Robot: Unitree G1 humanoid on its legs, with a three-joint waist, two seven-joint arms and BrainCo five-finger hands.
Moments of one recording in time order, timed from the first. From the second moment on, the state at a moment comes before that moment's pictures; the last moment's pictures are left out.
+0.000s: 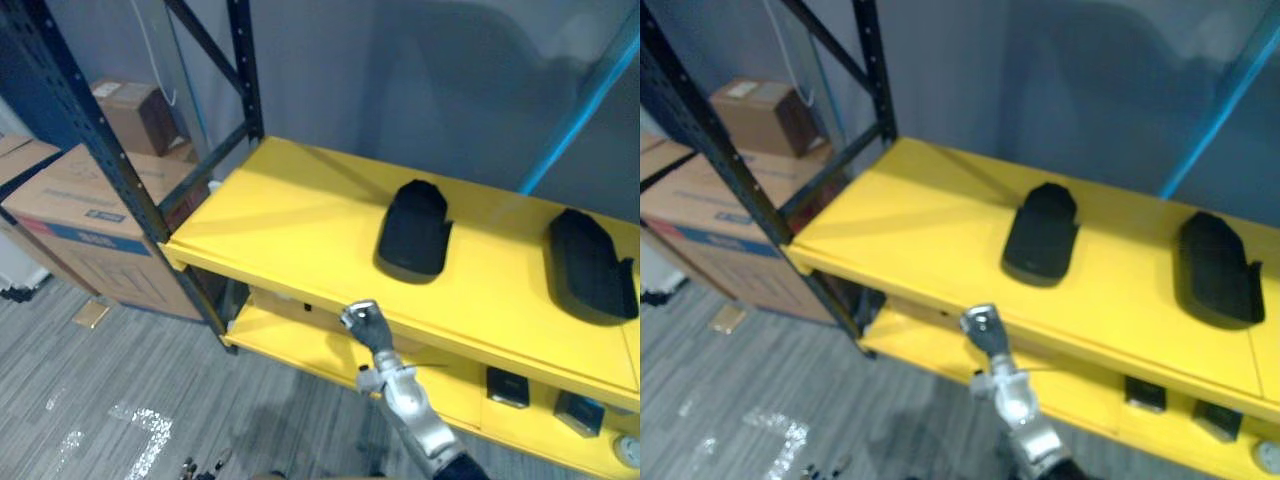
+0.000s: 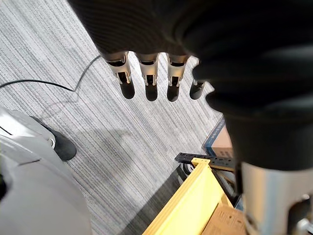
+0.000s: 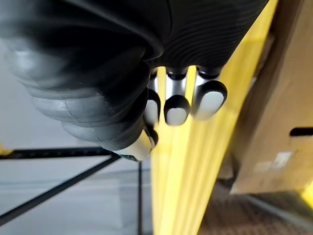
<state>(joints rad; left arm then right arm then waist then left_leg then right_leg) 0.32 0.01 0.23 0.85 -0.31 -0.24 0.17 -0.06 -0.08 0.42 0.30 0.15 -0.25 -0.26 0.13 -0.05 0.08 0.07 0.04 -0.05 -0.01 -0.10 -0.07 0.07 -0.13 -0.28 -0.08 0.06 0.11</state>
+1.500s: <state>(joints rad) 0.33 0.00 0.26 0.81 -0.30 -0.20 0.14 -0.38 0.07 0.27 0.60 0.11 -0.20 -0.35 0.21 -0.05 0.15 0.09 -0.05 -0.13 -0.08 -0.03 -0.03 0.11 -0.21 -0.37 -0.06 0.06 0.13</state>
